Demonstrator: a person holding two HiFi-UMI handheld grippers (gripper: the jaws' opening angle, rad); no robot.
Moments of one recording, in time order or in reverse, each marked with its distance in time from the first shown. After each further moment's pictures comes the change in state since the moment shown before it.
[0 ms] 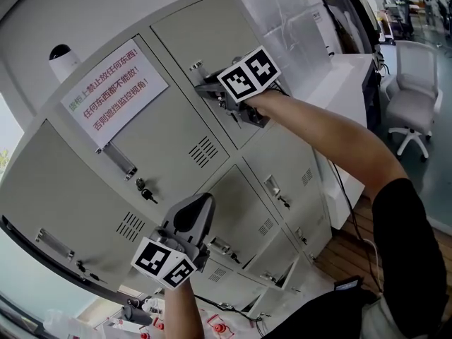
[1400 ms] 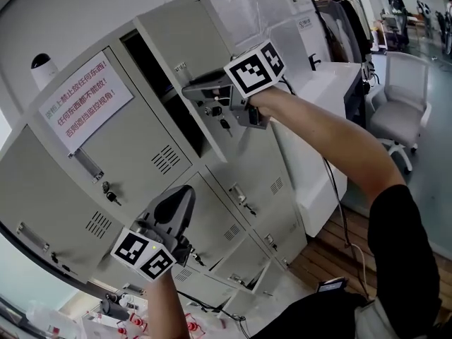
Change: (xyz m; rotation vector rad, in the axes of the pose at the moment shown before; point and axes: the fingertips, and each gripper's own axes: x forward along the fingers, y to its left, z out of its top) left arm 0.063 -0.041 0.019 -0.051 -0.030 0.025; right arm -0.103 0.015 0.019 0.070 -0.030 0.314
